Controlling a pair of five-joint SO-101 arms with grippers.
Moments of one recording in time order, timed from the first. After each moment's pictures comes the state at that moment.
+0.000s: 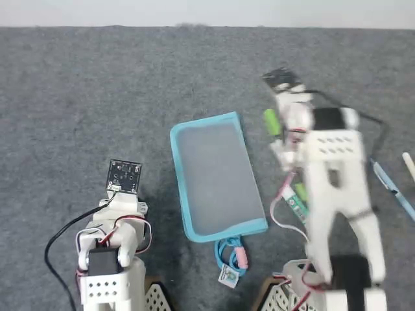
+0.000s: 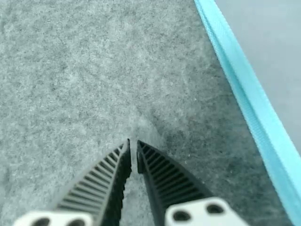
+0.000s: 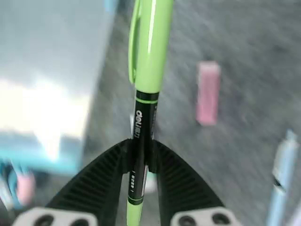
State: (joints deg) left arm -11.2 -102.6 97.0 71.0 -5.4; right arm -3.3 -16.8 11.9 90.8 26.0
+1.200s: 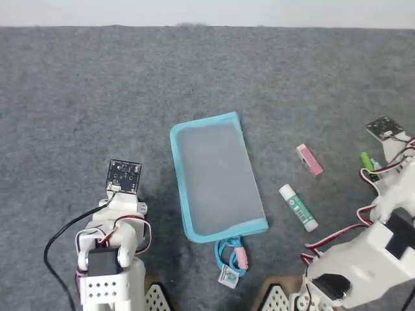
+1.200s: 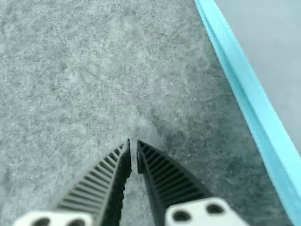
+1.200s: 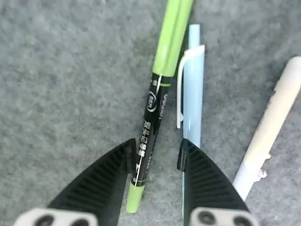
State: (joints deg) left arm -11.2 -102.6 97.0 71.0 -5.4; right arm 39.5 12.5 14.9 61.8 67.1
